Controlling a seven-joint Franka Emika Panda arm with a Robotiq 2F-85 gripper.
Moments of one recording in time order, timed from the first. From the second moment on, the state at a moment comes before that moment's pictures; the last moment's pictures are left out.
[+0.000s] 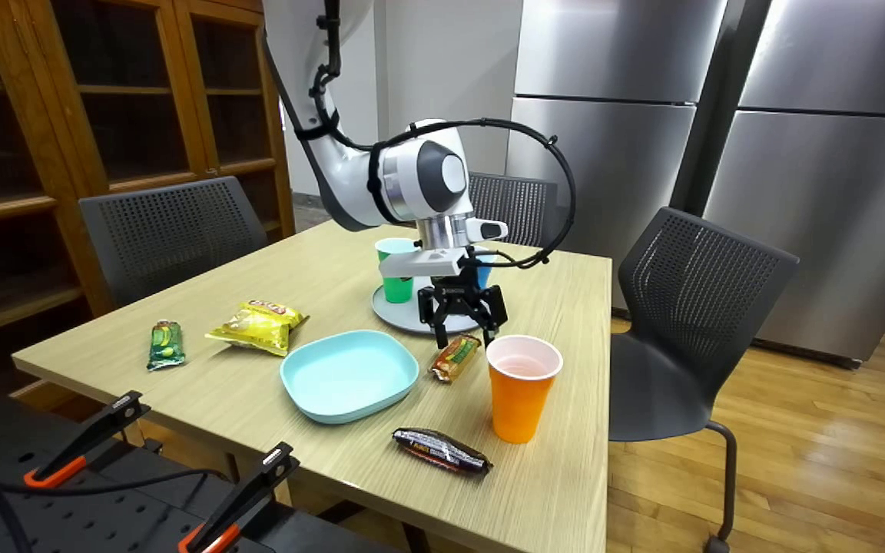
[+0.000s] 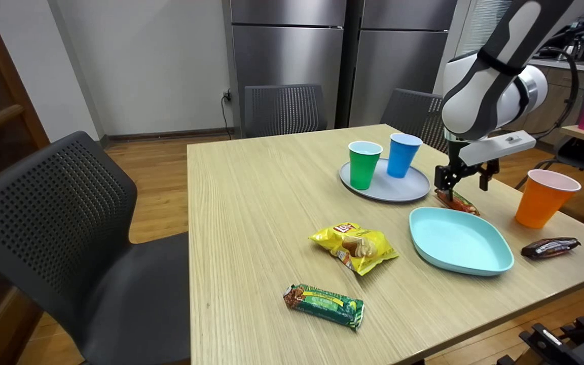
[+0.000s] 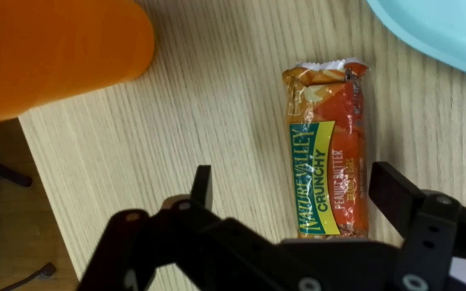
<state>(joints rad) 0.00 0.72 -0.29 -2.01 -0.24 2.61 0.18</state>
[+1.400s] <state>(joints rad) -0.03 0.72 -0.26 -2.04 -0.24 2.69 0.05</state>
